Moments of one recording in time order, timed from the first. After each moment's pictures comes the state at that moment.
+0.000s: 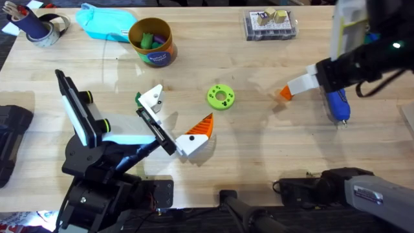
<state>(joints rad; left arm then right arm) -0.25 -0.01 0.00 -0.06 0.64 -0.11 0.06 1.23 1.08 -1.11 -0.09 -0.23</state>
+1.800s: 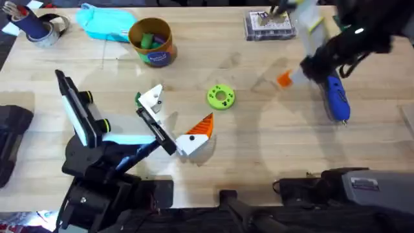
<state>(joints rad) -0.25 0.00 0.01 -0.05 0.63 -0.11 0.06 1.47 1.16 -1.01 -0.14 -0.64</state>
